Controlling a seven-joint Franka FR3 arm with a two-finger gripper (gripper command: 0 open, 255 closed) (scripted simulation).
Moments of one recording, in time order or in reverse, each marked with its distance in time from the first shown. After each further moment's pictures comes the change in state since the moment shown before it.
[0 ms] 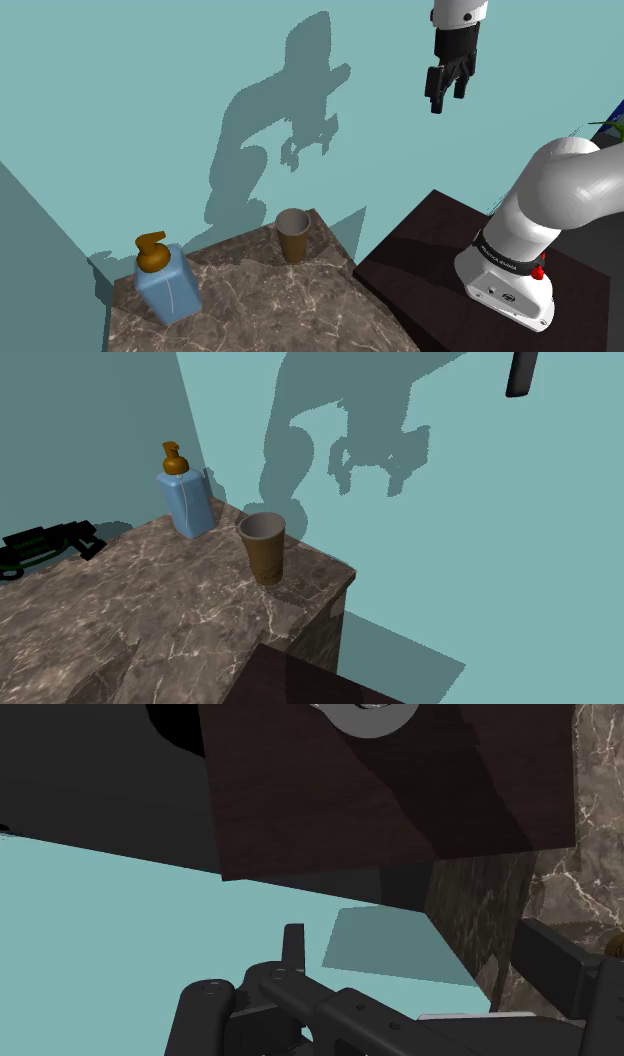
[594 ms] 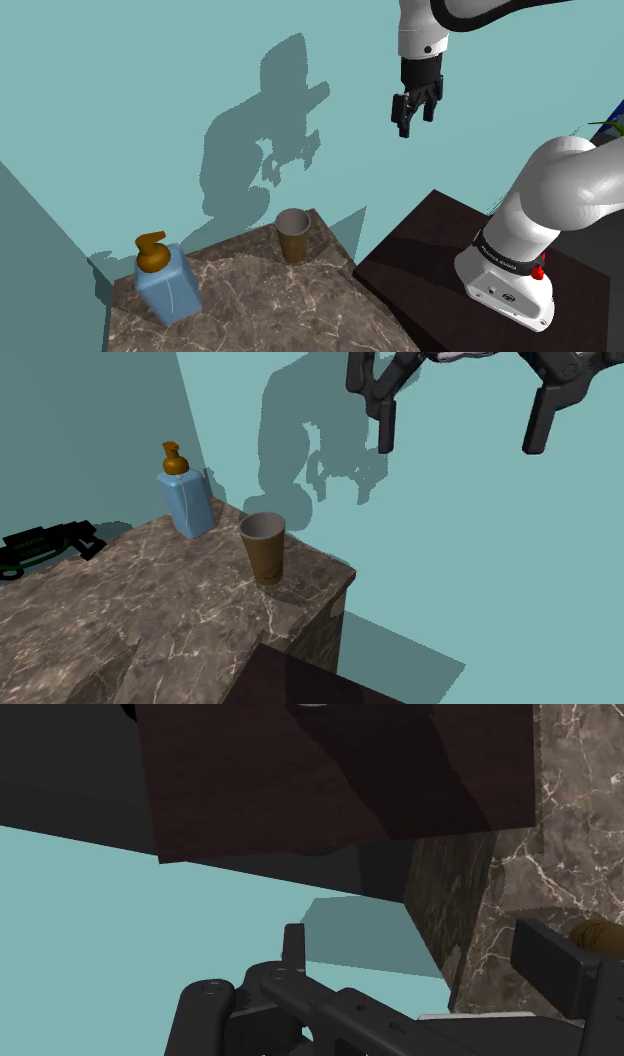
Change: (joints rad) arm 0.047 0.097 0.113 -0.060 0.101 0.166 0.126
